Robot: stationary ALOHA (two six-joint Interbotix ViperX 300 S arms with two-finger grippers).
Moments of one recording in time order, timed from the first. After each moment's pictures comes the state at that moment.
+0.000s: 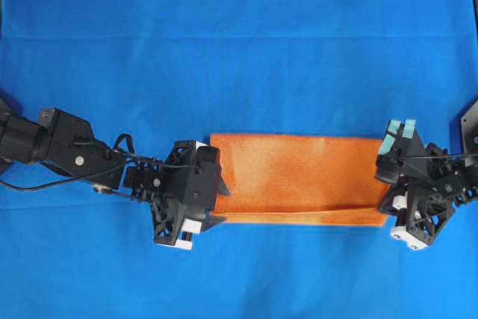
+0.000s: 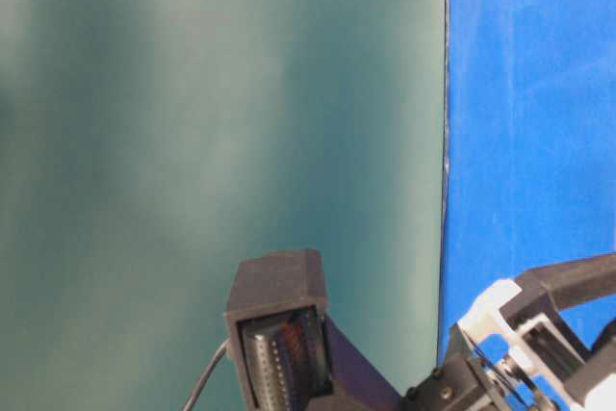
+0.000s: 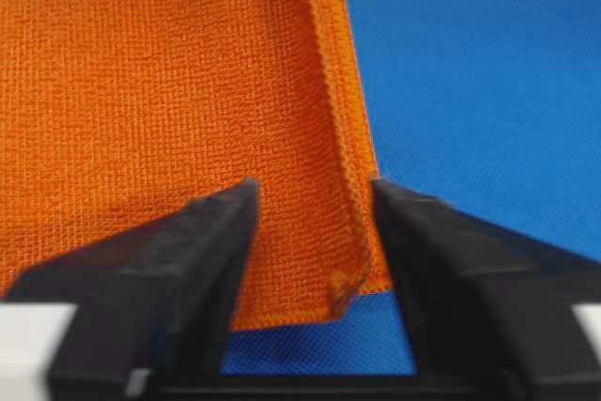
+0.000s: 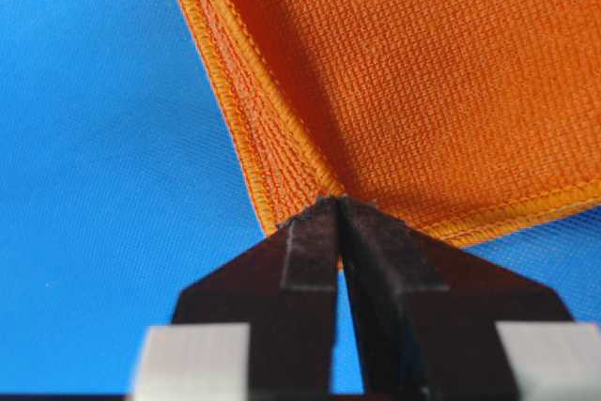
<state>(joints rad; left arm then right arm) -0.23 0.20 0.65 -0.03 -0.09 -0.03 0.40 -0.31 1.10 0.09 0.28 0.82</state>
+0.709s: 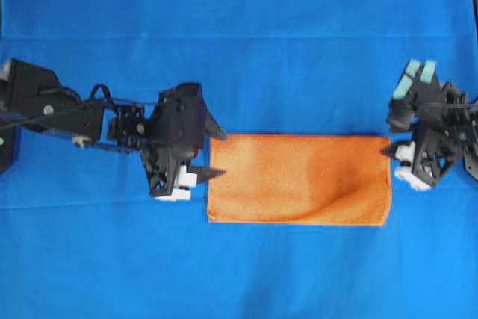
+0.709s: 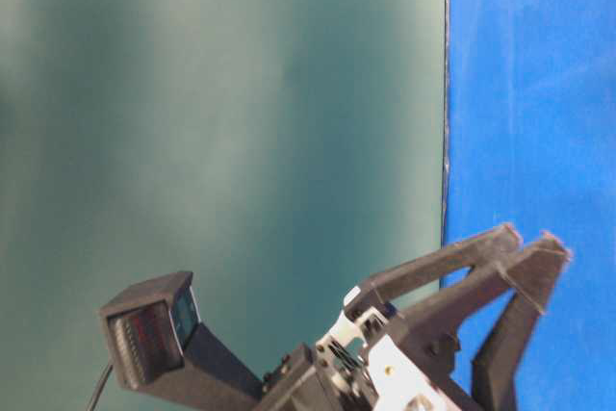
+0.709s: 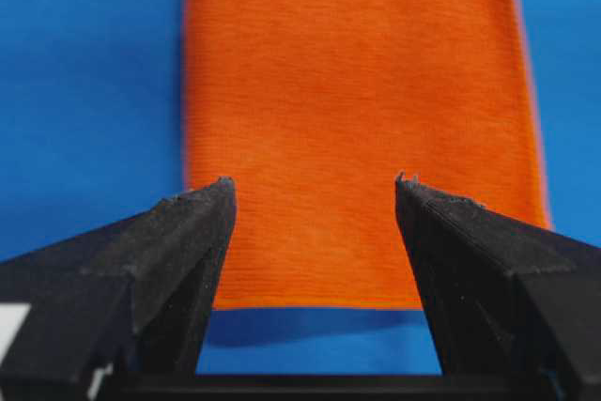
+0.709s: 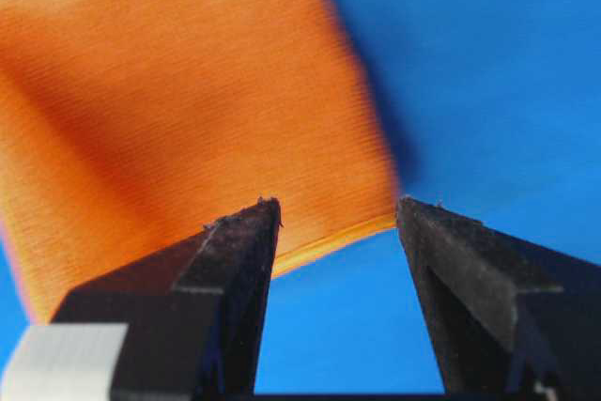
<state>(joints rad) -0.05 0.01 0.70 -0.03 -0.02 0.01 0.11 -0.53 1.09 -0.28 0.55 0.82</state>
